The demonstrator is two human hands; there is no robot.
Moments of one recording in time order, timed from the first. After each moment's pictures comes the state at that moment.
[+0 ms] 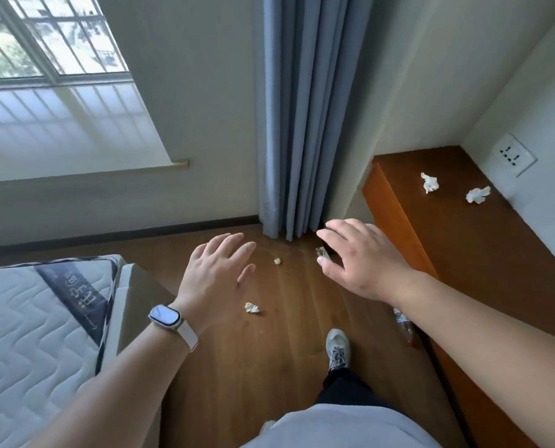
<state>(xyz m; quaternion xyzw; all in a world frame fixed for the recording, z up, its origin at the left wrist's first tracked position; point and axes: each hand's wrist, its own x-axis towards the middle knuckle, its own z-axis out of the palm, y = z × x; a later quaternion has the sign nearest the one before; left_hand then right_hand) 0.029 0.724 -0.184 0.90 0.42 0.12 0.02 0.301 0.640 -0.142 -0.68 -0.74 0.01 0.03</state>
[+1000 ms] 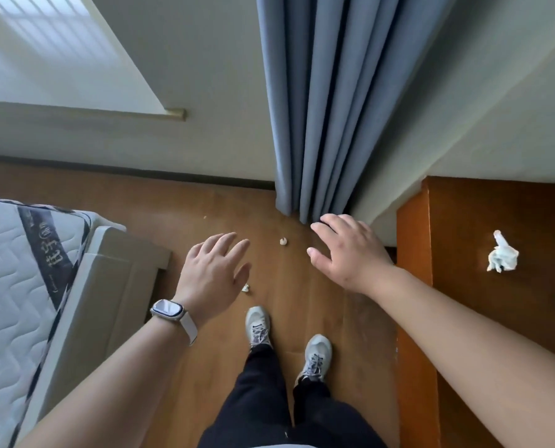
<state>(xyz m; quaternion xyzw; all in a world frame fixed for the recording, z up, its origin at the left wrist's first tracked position) 0.216 0.863 -0.291 0.82 0.56 -0.01 0.07 0.490 0.876 -0.288 -0.60 -0.79 0.15 0.03</state>
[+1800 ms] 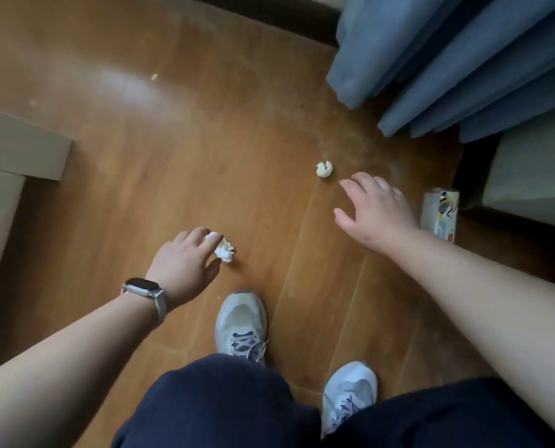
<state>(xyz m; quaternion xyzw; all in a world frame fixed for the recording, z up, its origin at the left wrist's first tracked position) 0.089 0.898 -0.950 0.76 0.59 -0.14 0.23 0.419 1.006 -0.917 -0.58 -0.77 0.21 -0.16</state>
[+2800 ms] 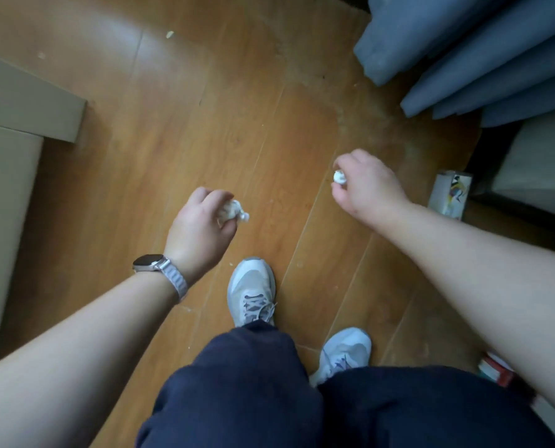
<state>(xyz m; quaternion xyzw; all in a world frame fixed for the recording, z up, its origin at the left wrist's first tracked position) 0.108 0.910 -0.890 0.60 0.73 0.09 0.30 0.369 1.016 -0.898 -0.58 -0.76 0.28 -0.10</state>
